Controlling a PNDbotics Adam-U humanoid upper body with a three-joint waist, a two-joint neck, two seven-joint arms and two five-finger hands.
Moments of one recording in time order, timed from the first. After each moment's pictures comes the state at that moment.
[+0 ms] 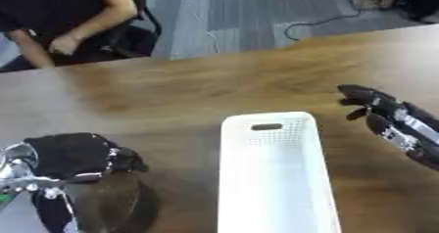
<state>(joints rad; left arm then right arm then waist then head) -0.57 0.83 -0.29 -1.71 -0.79 -0.48 -0.60 -0.54 -0.37 -0.17 -1.68 0.23 -0.35 0.76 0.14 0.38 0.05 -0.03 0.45</state>
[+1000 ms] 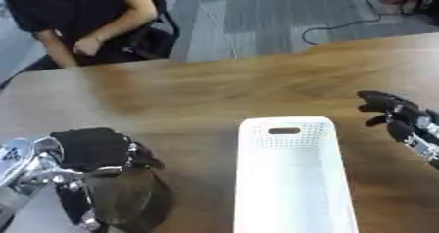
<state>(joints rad) -0.58 0.82 -0.28 -1.71 -0.81 -0.45 -0.58 -0.54 -0.37 -0.17 -1.68 0.23 -0.34 0.77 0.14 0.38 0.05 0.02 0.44</state>
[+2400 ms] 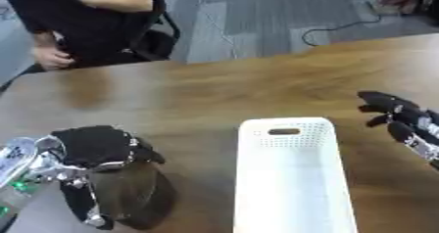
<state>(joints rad) -0.62 0.82 -0.30 -1.70 -0.75 -0.40 -0.58 -0.53 -0.36 -0.17 -1.68 0.23 -0.34 0.77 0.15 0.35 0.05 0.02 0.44</state>
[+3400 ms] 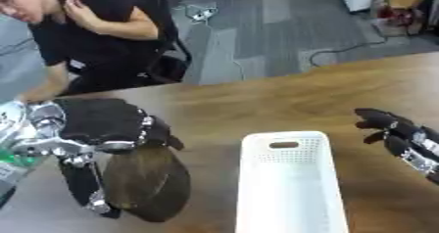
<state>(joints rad) -0.72 0.87 -0.31 -1.83 -0.60 -0.38 -0.70 -0.48 -0.34 -0.17 -1.69 0.21 -0.31 0.80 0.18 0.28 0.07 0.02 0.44</state>
